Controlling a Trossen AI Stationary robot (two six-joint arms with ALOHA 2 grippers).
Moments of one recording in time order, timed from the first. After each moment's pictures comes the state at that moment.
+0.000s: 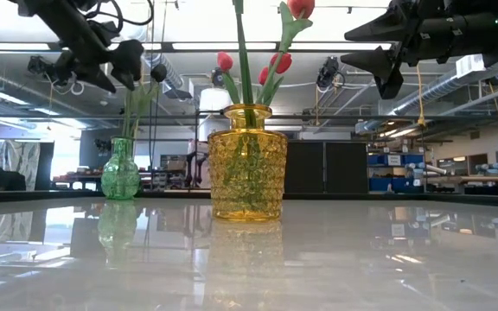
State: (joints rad) left arm 0.60 0.75 0.74 -0.48 -0.63 -0.36; right arm -0.12 0.83 0.36 0.42 -0.05 0.44
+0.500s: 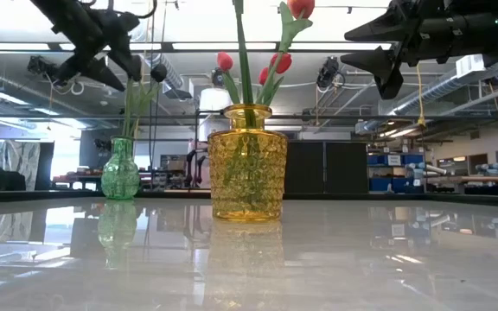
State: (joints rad) left arm 0.51 0.75 0.85 -0.73 -0.30 -0.51; right arm -0.12 0.83 0.36 0.42 -0.05 0.44
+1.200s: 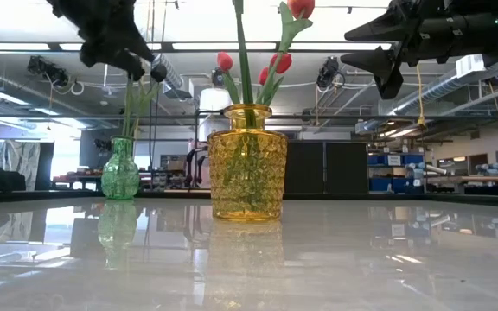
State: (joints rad) left arm 0.03 0.82 0.84 -0.66 -0.45 -0.48; right arm -0.12 0.83 0.36 0.42 -0.05 0.44
